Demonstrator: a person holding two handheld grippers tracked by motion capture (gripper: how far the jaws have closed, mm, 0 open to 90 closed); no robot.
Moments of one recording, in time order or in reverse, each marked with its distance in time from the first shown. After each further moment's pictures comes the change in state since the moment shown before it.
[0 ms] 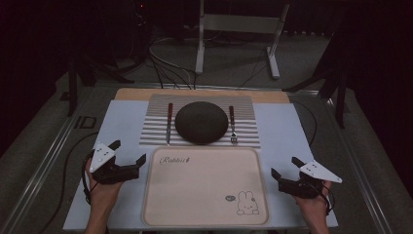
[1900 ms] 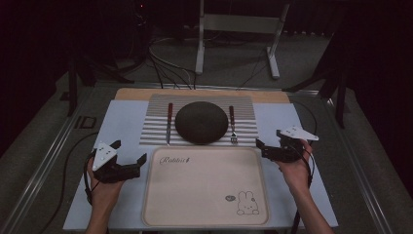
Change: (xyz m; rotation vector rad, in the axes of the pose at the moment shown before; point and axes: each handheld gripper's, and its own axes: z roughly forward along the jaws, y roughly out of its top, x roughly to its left) left arm 0.000 -0.003 0.006 0.026 0.018 0.001; right arm 0.001 0.075 0.071 0.067 0.007 0.037
